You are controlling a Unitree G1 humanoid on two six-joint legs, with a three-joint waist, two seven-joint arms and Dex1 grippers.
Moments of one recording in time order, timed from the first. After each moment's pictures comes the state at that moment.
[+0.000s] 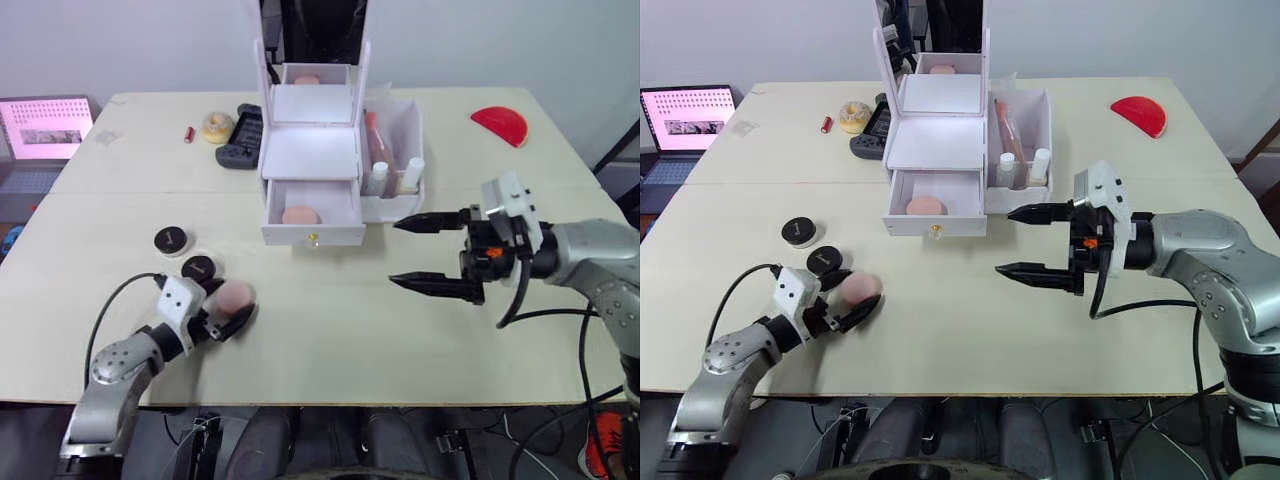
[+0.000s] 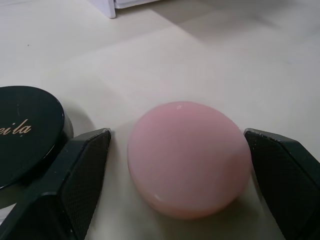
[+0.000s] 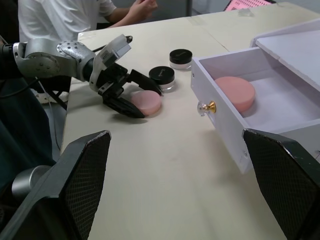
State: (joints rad) left arm 0.12 0.46 0.13 -0.18 -0.30 0.21 -0.73; right arm -0.39 -0.91 -0.13 -0.43 0.80 0.71 1.05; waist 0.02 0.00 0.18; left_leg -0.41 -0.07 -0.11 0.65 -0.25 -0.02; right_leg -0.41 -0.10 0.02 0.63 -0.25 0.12
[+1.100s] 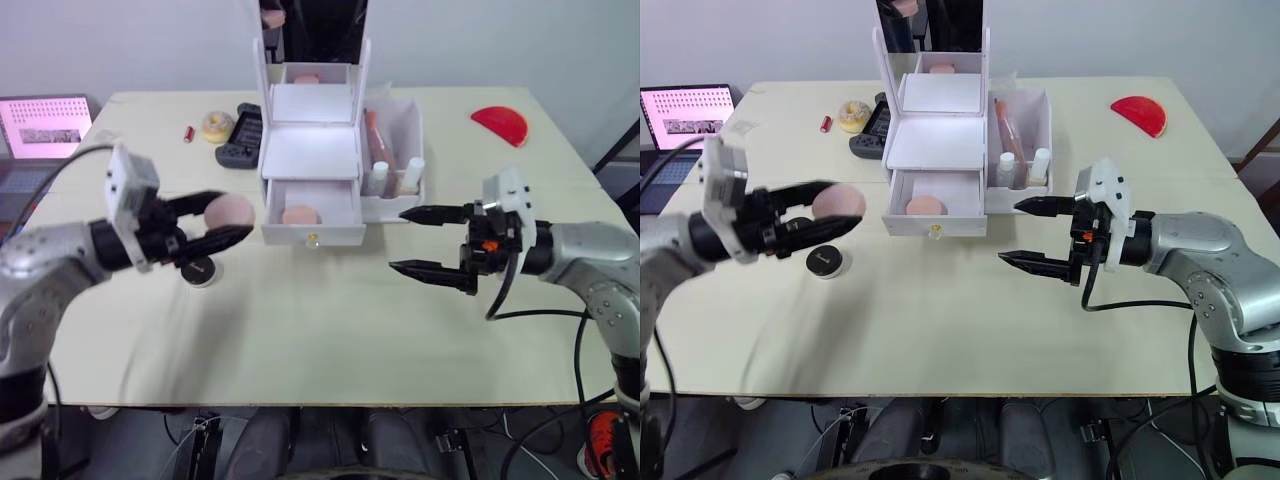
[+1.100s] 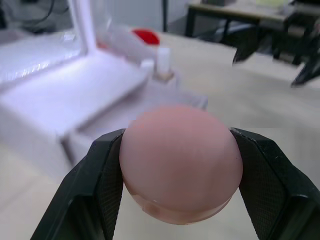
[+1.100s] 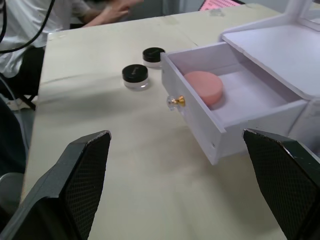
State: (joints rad) left arm -0.49 0.82 0.20 -0.29 -0.83 0.74 -0.91; right arm -0.37 -0.87 -0.13 -0.39 0.72 0.66 1.01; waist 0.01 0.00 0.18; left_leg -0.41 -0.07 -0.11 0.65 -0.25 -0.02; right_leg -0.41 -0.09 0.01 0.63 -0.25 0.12
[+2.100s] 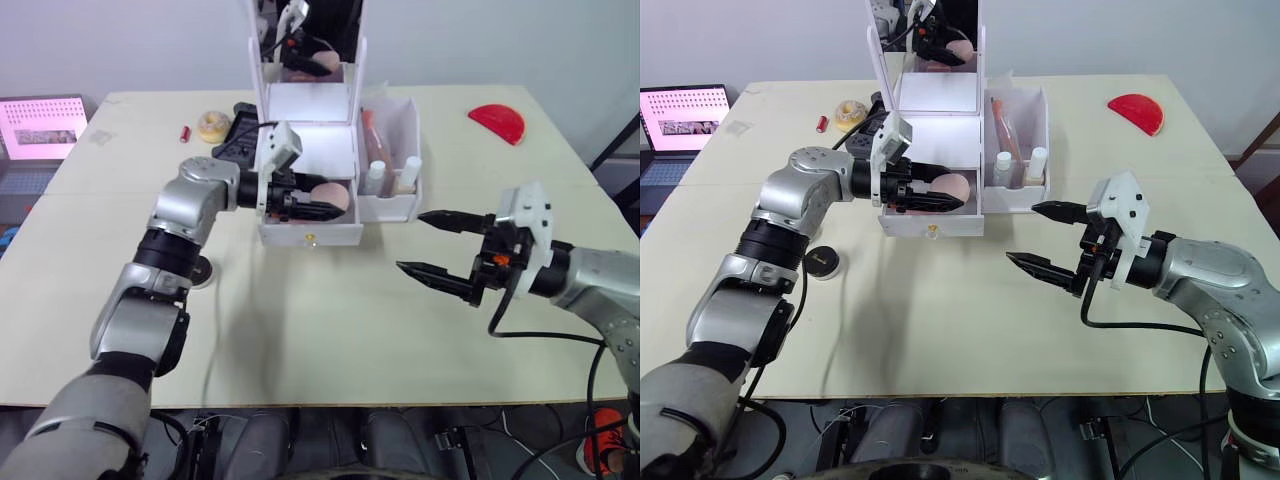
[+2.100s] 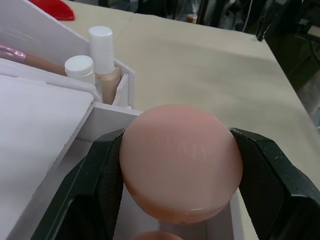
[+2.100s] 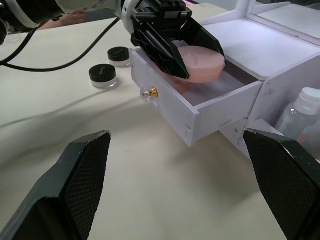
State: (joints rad) left arm -1.03 0.41 -0.21 0.55 -0.33 0.40 -1.28; right arm -0.20 -0.86 -0.27 -0.57 0.77 0.71 0.81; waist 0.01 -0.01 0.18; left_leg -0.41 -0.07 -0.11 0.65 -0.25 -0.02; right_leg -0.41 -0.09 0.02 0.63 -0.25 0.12
